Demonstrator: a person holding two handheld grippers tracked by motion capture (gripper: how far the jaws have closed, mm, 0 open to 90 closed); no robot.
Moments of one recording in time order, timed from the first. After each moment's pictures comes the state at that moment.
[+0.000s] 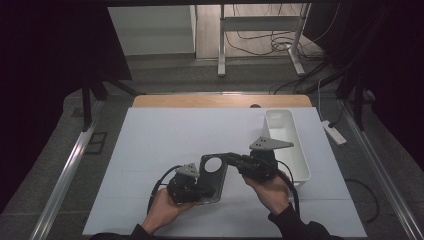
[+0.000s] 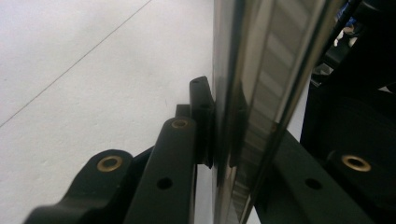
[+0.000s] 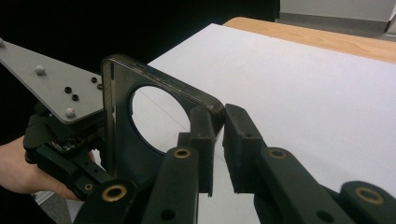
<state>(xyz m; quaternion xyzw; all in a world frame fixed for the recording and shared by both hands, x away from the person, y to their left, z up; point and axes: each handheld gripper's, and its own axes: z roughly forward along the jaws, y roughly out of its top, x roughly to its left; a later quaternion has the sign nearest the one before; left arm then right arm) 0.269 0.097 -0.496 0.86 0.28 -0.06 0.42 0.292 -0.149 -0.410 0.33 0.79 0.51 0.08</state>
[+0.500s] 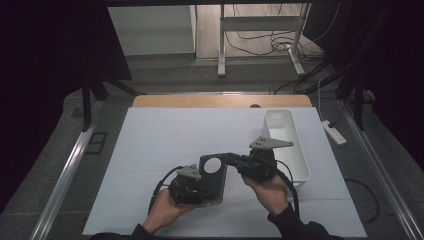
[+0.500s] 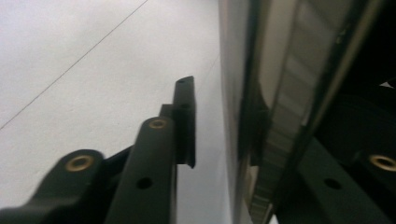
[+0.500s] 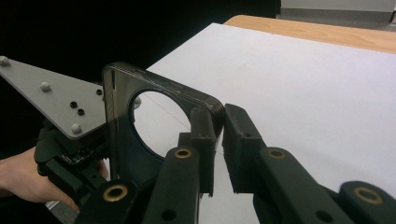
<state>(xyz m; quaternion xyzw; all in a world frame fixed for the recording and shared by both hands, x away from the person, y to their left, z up) 0.268 0.094 -0.498 0.87 0.27 -0.05 0.42 0.292 -0.148 -0.409 0.35 0.78 0.51 0.06</state>
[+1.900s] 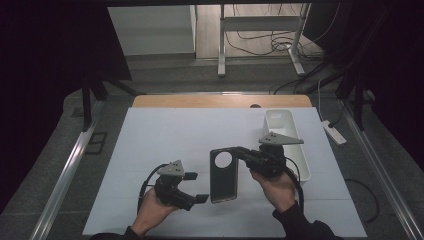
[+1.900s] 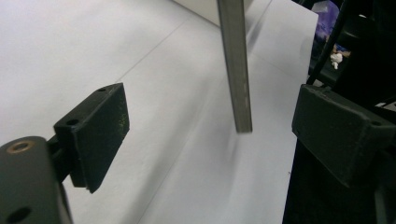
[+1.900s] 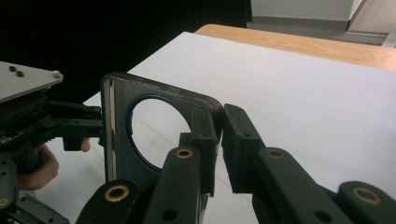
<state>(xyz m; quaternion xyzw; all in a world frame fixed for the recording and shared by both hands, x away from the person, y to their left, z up) 0.256 0.130 -0.479 0.84 0.28 -0.01 0.47 0.297 -0.166 -0.400 0.38 0.77 0.50 0.11</state>
